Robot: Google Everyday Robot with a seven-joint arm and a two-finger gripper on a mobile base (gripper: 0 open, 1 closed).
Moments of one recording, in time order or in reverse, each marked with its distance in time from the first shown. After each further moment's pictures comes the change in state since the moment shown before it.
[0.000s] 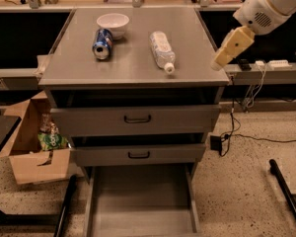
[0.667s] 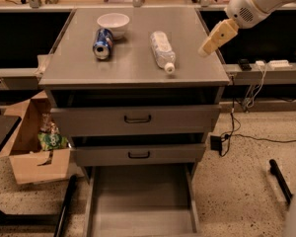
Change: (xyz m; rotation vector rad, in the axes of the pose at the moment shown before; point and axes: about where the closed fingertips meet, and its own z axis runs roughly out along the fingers) arm -0.024 -0.051 0.041 0.025 -0.096 0.061
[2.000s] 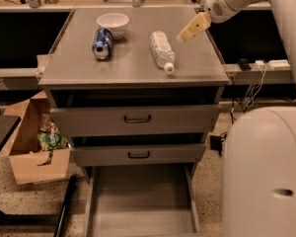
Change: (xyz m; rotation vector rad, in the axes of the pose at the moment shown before) arm -0.038 -0.051 0.072 0.019 -0.063 0.147
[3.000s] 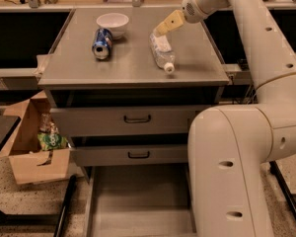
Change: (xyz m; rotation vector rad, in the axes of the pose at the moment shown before) arm -0.047 0.001 0.069 -0.026 -0.066 0.173
